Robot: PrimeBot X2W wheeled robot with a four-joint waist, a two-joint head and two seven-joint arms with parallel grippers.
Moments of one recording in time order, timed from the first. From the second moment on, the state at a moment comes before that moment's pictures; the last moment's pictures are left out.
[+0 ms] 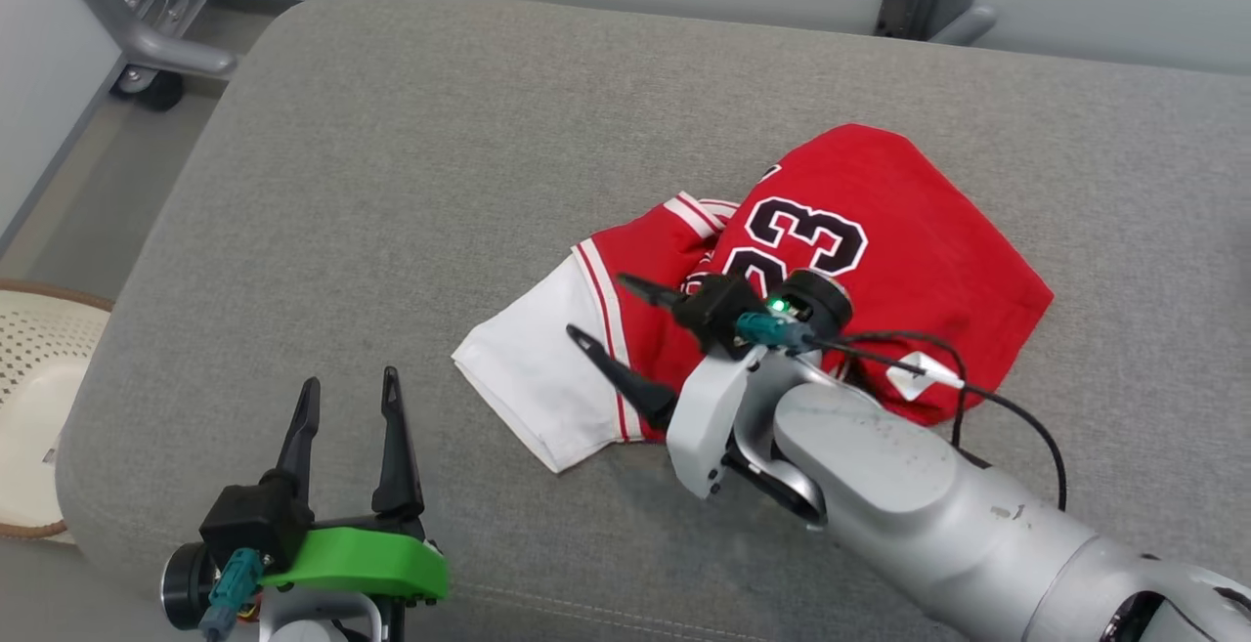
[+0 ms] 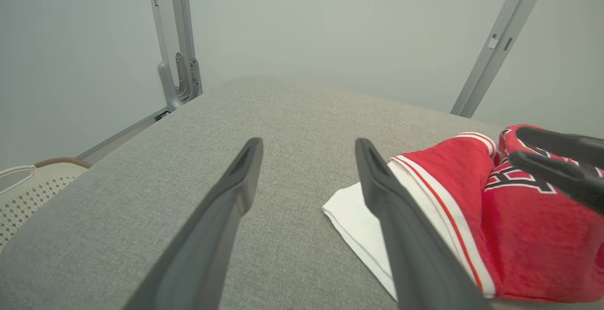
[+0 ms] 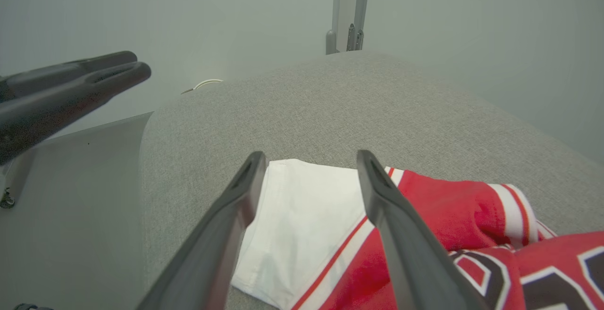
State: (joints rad) left arm -0.06 0.05 -0.14 0.18 -0.30 0.05 -0.26; right arm -0.82 -0.08 1.06 0.74 0.61 0.13 -0.25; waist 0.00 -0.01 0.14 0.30
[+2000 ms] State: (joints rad) left arm -0.02 0.05 -0.13 0.18 -0.28 0.04 -0.26; right arm -0.32 -0.20 0.05 0.18 -0.05 0.13 -0.25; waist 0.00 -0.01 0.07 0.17
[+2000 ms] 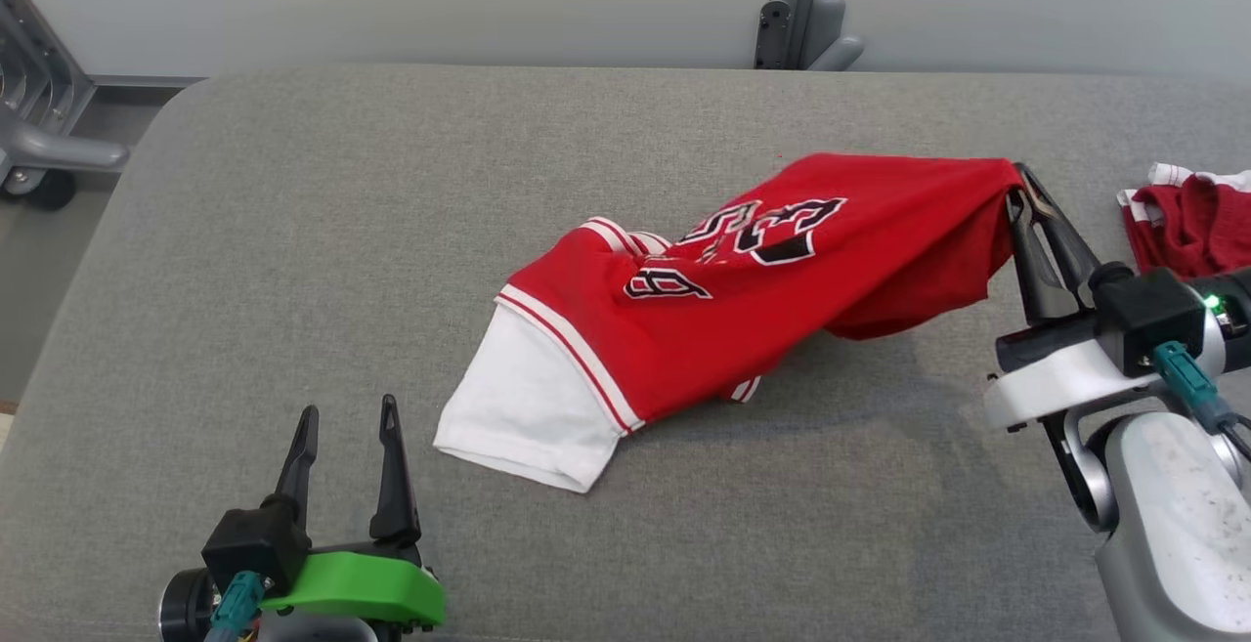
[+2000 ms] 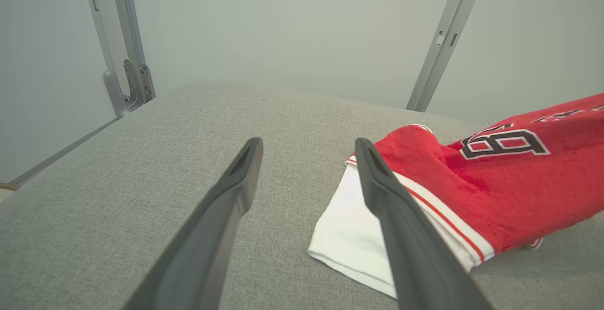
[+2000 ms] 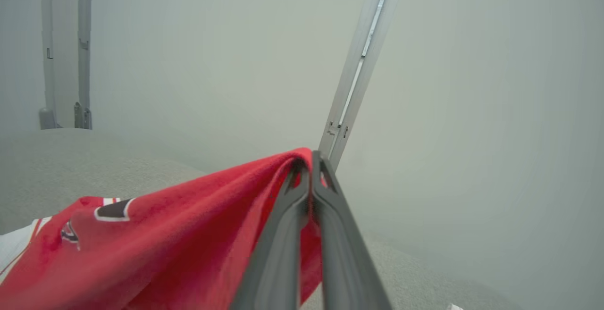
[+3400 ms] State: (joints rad) left arm -0.10 0.05 -0.17 0.17 -0.30 0.05 -0.26; right arm -0.68 -0.28 0.07 0.72 0.08 0.13 -0.26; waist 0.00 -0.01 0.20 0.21
